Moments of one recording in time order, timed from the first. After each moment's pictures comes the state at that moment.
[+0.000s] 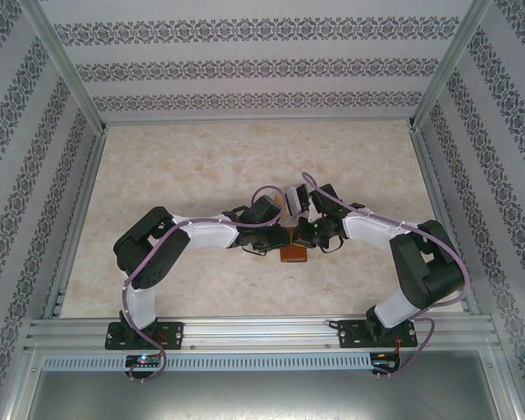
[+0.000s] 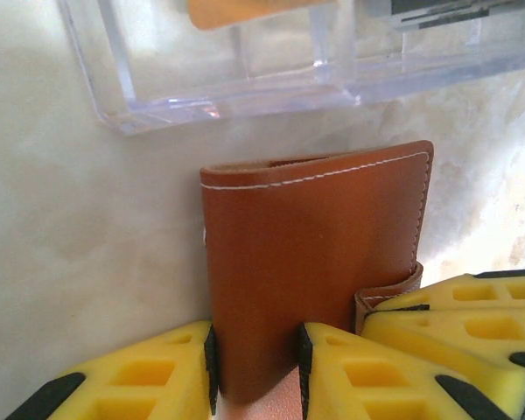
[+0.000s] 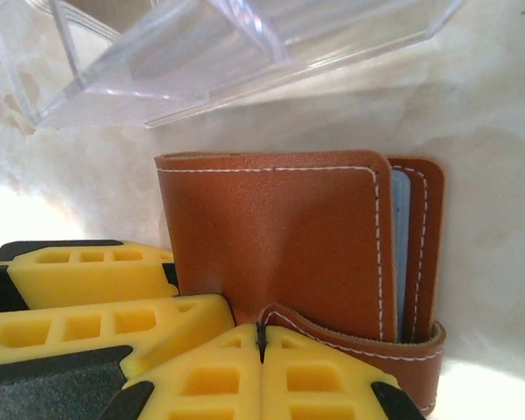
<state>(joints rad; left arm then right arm) -0.80 1.91 1.08 -0.12 0.26 -0.98 0.43 1.57 0.78 -0.39 -0.44 0.66</state>
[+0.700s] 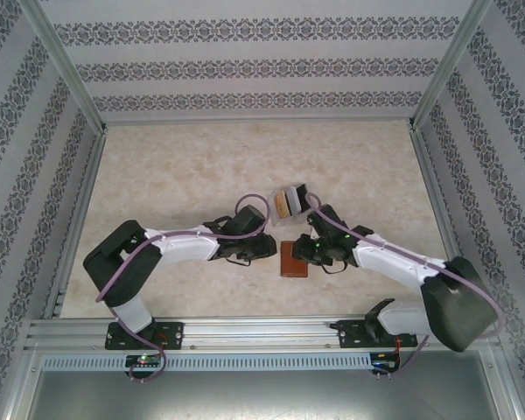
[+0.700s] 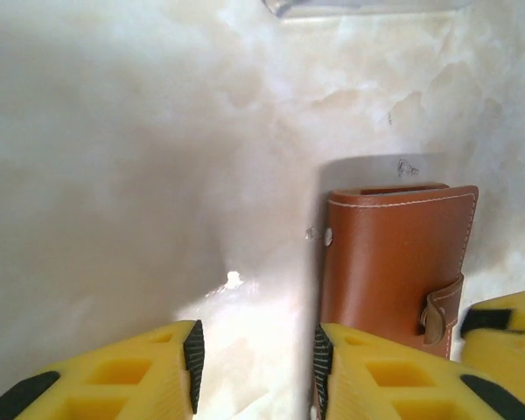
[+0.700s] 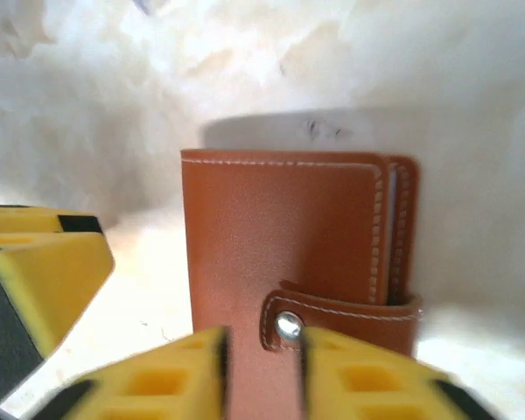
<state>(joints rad) -0.81 1.68 0.88 -0.16 0.17 -0.97 0.58 1.25 0.61 -0.42 -0.24 0.78</state>
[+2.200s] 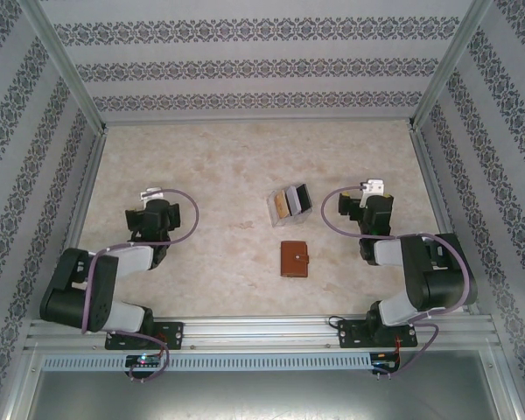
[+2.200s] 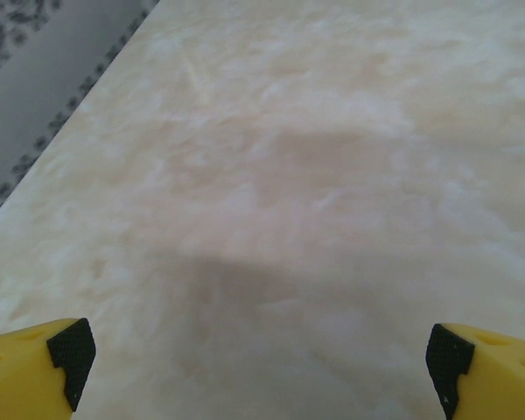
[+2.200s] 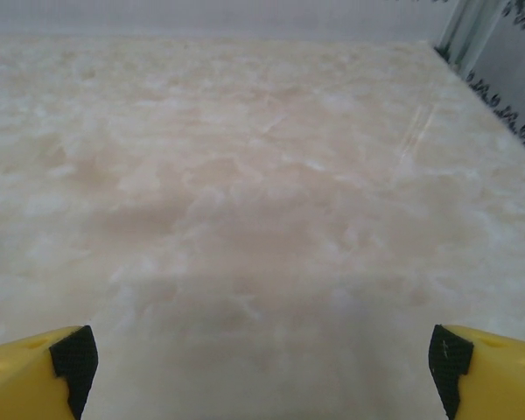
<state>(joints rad) -0.14 1.42 0.39 0.47 -0.50 -0.08 0.04 1.51 0.36 0.77 0.15 0.02</state>
